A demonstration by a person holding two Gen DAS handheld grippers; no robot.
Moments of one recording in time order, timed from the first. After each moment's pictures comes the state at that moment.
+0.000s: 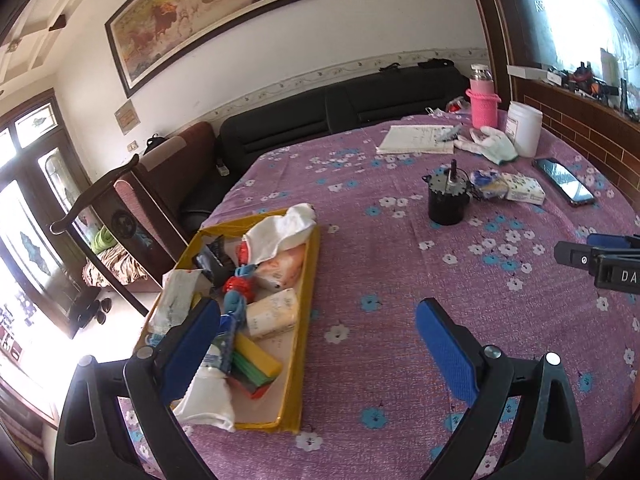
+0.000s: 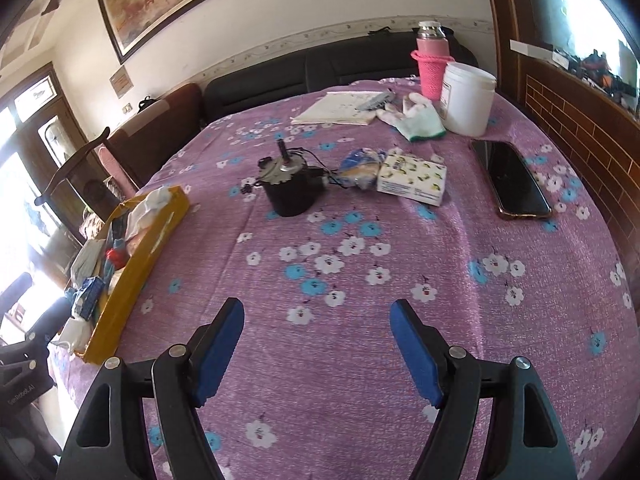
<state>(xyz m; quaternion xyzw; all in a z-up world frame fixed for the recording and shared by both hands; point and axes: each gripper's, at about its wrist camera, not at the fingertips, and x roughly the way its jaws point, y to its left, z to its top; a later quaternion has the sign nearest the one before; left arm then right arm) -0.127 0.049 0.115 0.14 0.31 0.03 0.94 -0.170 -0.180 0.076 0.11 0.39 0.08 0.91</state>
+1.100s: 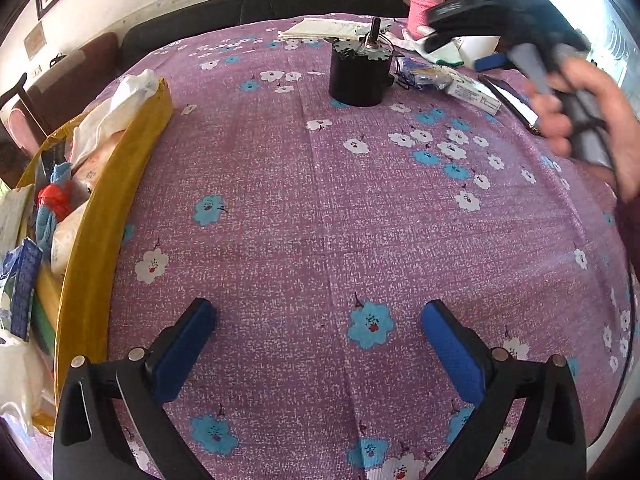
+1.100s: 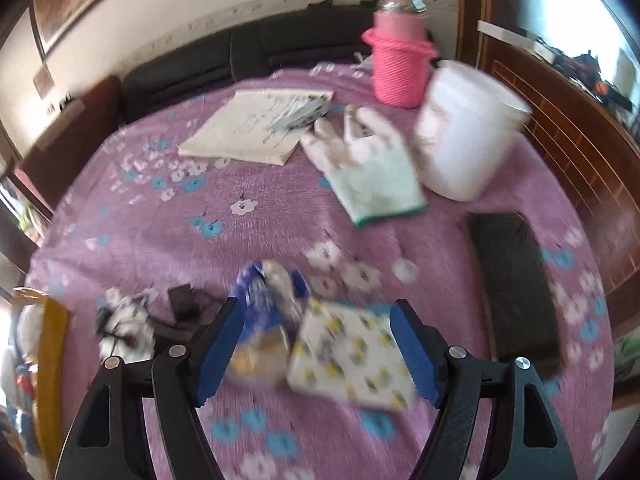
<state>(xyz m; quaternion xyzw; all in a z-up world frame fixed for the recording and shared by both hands) -0.069 0.012 0.000 0.06 0.48 -0.11 0.87 0.056 -0.218 0.060 0.08 0.47 -0.04 0.88</state>
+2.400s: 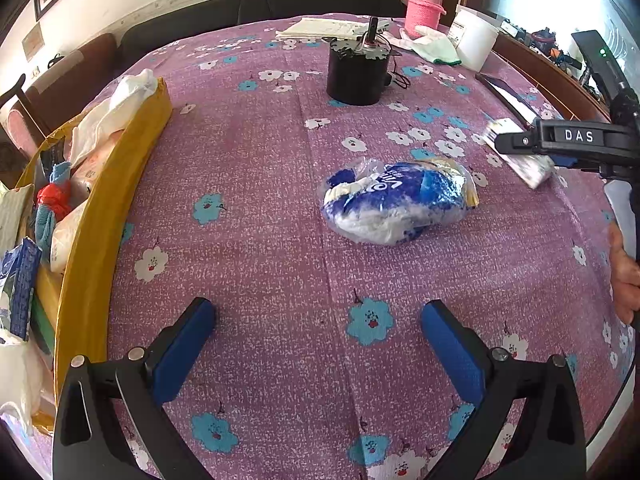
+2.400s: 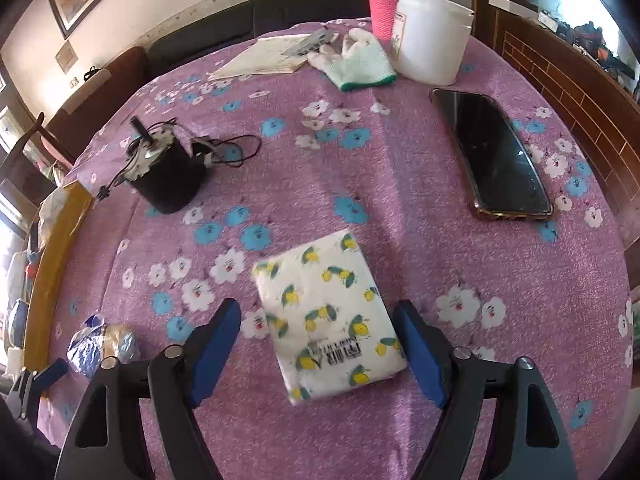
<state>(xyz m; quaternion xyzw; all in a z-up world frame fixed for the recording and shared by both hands) -0.071 0.012 -0.002 0.06 0.48 -0.12 0.87 -0.086 -0.239 0.031 0.09 0.49 0.02 0.86</state>
